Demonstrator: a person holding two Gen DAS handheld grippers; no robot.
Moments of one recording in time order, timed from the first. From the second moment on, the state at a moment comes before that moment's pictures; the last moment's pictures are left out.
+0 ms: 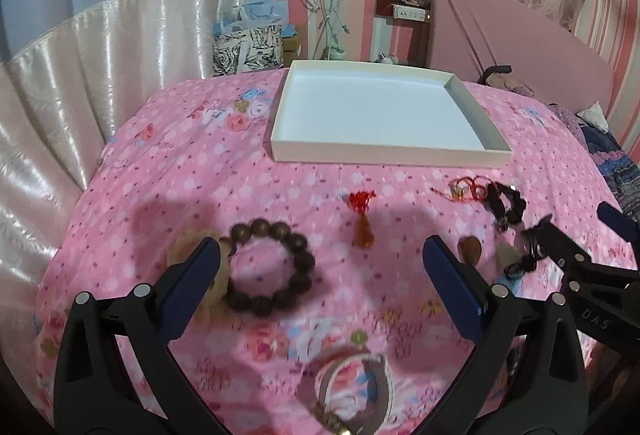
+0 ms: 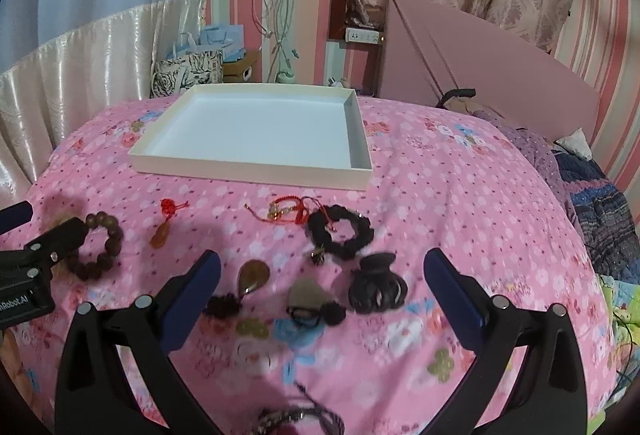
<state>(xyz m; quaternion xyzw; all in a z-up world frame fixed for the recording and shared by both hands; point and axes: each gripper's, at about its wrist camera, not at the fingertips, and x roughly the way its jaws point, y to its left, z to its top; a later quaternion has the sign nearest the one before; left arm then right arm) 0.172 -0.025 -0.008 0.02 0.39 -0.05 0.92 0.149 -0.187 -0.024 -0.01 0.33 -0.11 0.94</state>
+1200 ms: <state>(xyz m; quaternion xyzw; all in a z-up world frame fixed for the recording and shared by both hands) 0.281 -0.060 -0.064 0.02 0.45 -0.10 0.89 0.268 -0.206 -0.072 -0.01 0.40 -0.06 0.91</state>
